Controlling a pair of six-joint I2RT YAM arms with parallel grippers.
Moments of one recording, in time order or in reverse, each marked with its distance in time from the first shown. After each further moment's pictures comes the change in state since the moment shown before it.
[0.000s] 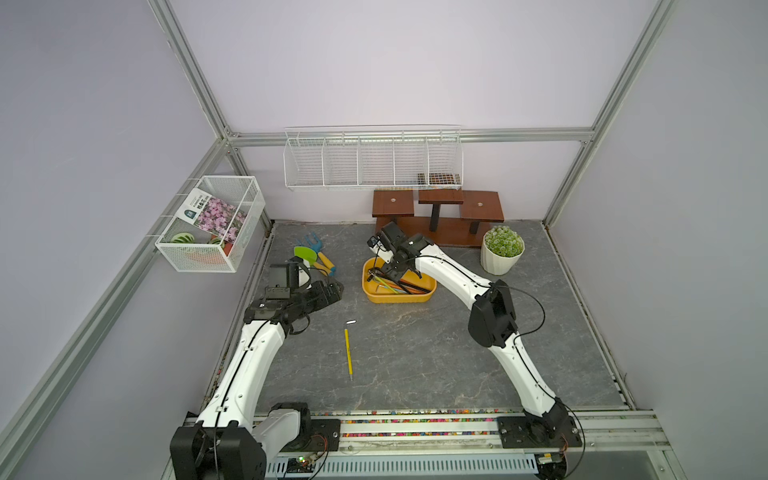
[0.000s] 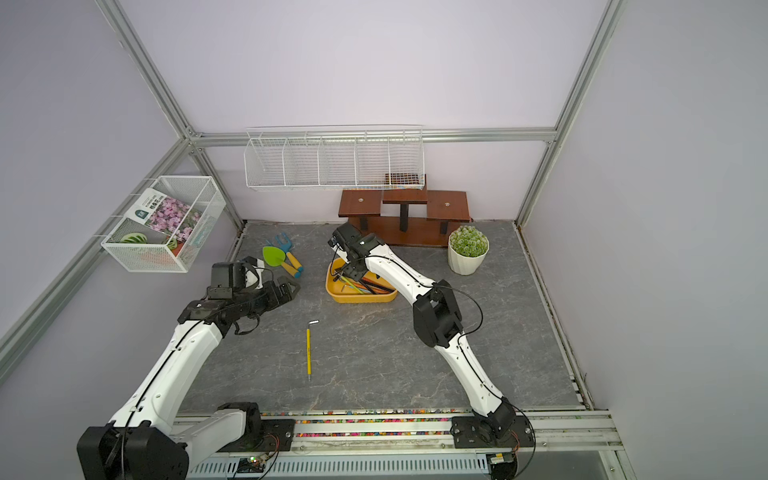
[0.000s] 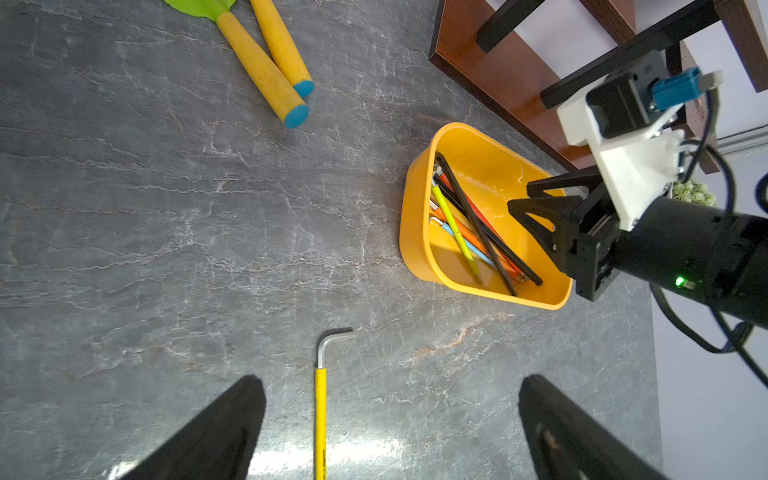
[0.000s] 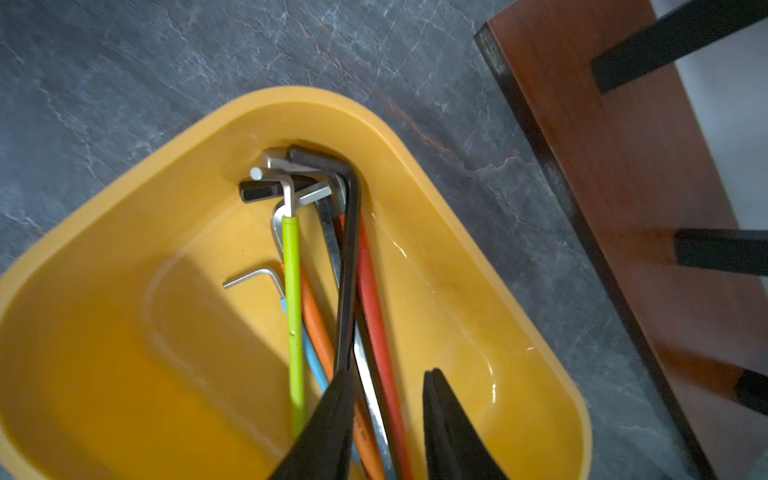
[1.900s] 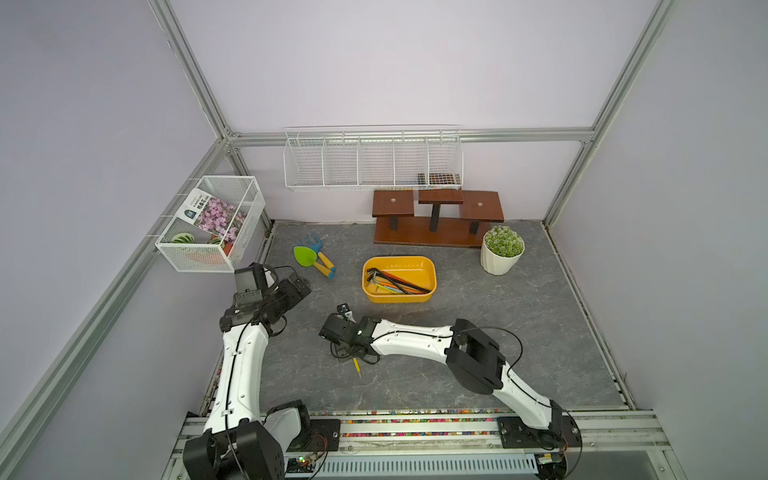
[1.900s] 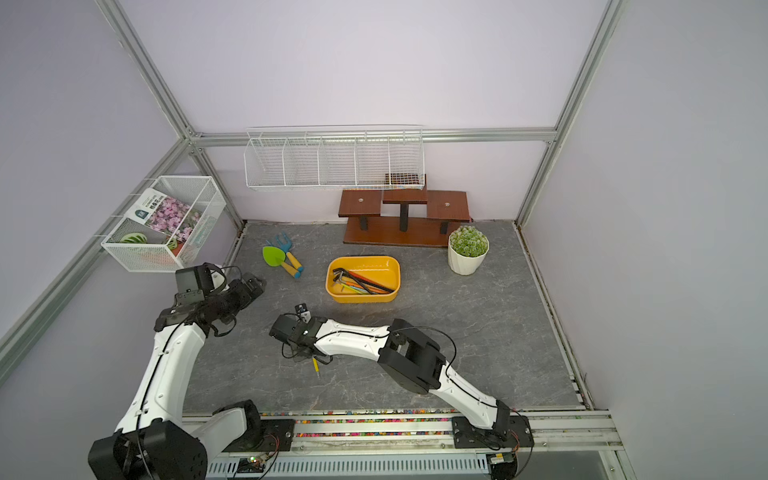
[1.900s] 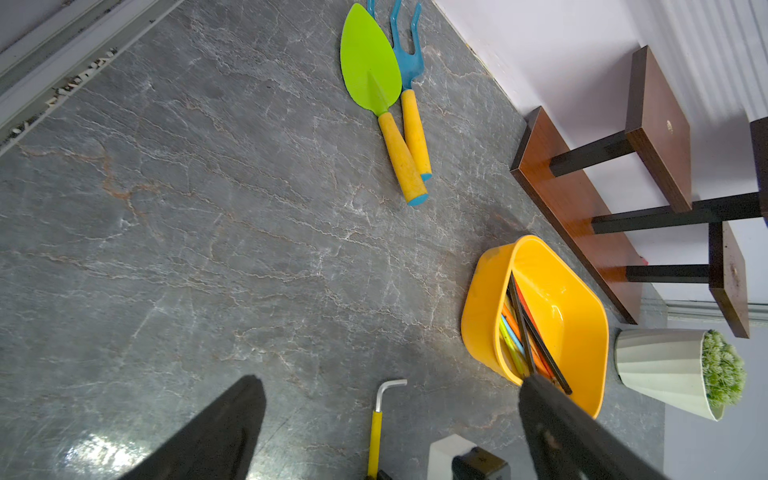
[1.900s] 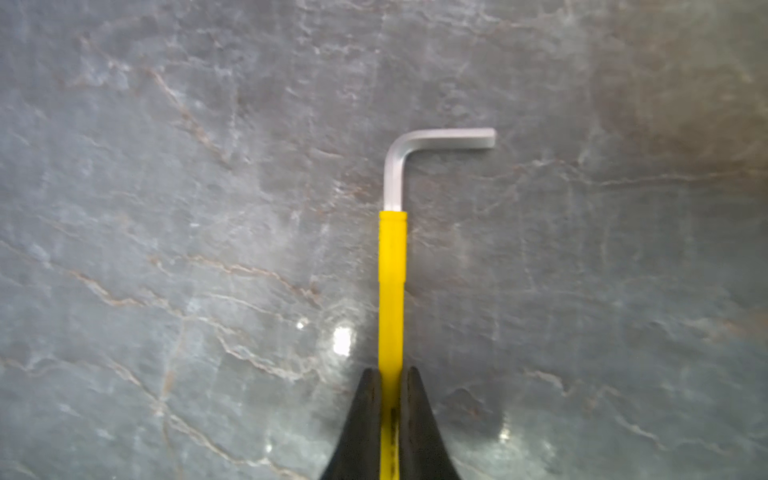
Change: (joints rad) left arm 0.279 -0.018 -0.001 -0.004 -0.019 -0.052; right arm 0.488 -0.094 -0.459 0.285 0.056 0.996
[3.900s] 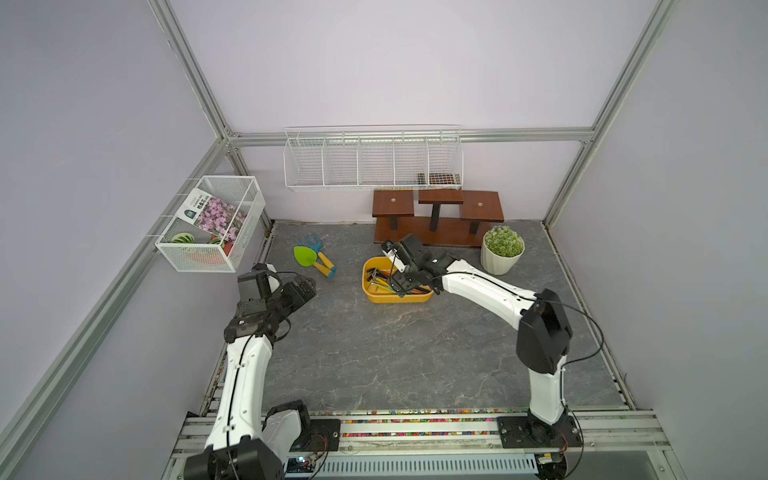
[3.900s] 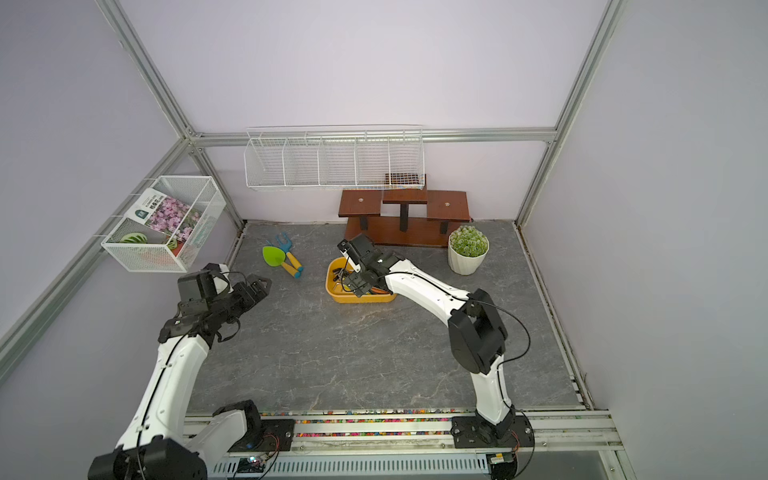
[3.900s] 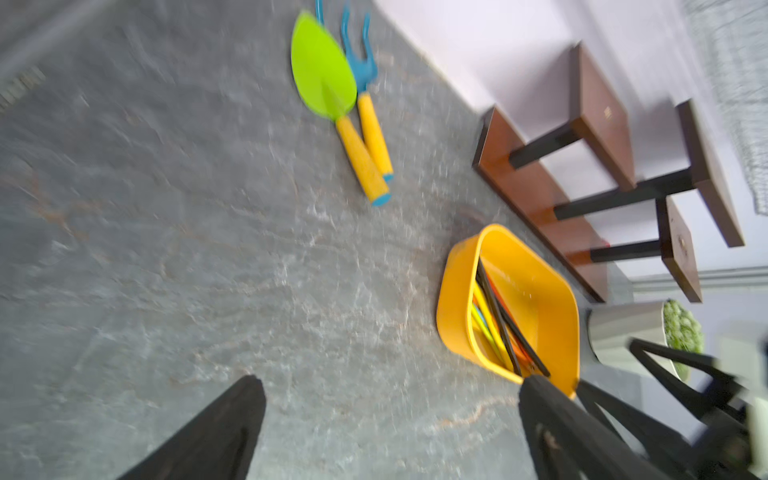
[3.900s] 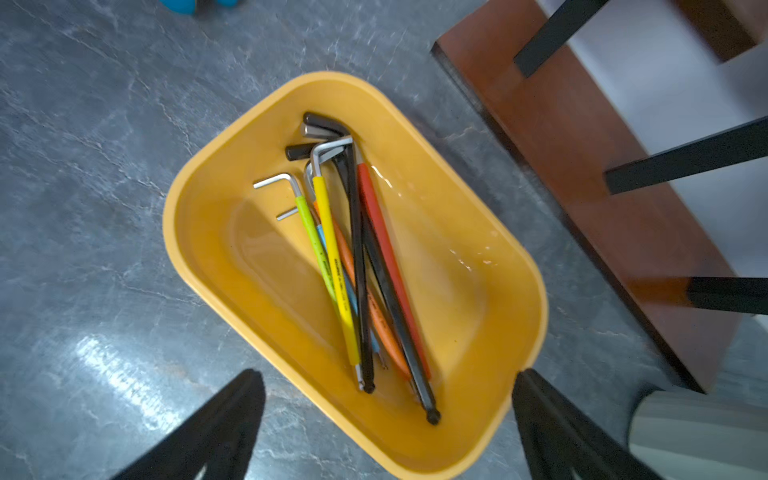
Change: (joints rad) left arm -0.051 -0.129 -0.111 0.135 0.008 0.000; right arm -0.438 -0.433 -0.225 0.060 0.021 -0.872
